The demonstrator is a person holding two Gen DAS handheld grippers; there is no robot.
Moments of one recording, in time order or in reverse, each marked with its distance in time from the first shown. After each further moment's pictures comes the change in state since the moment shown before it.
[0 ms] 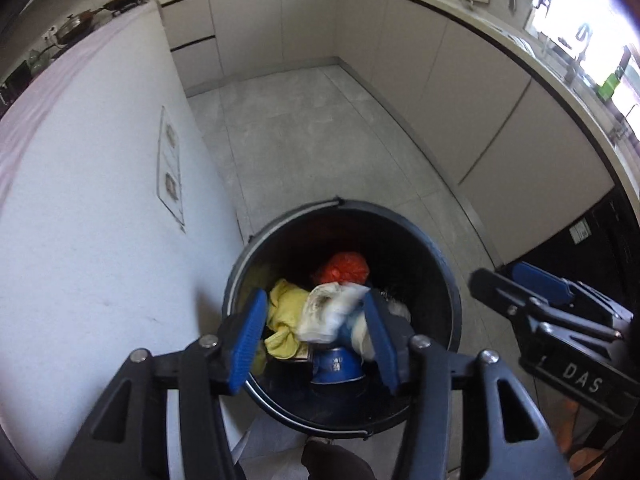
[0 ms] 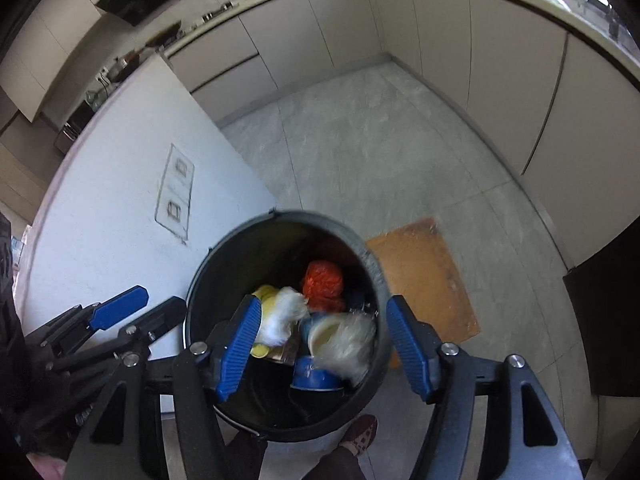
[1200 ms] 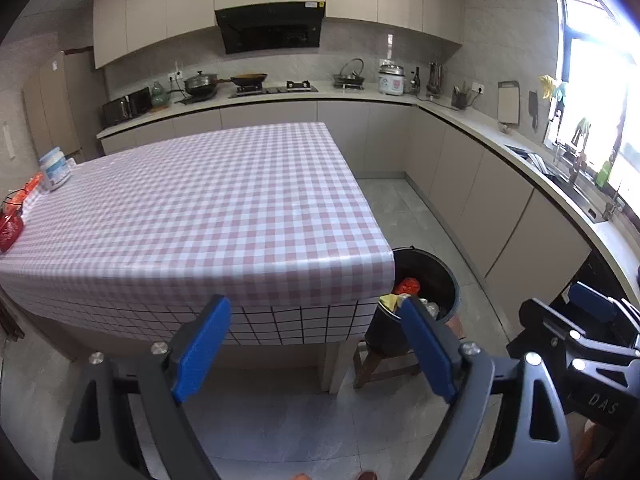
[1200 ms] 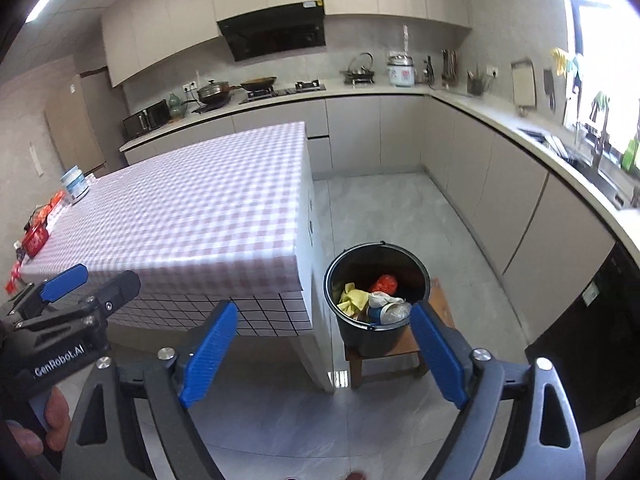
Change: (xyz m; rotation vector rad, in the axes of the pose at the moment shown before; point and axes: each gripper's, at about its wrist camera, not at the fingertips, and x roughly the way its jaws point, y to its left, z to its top) left arm -0.310 0.094 -0.202 -0.189 -0.406 0.186; right arm -0.311 0.200 -0.207 -0.294 -0.327 -0.020
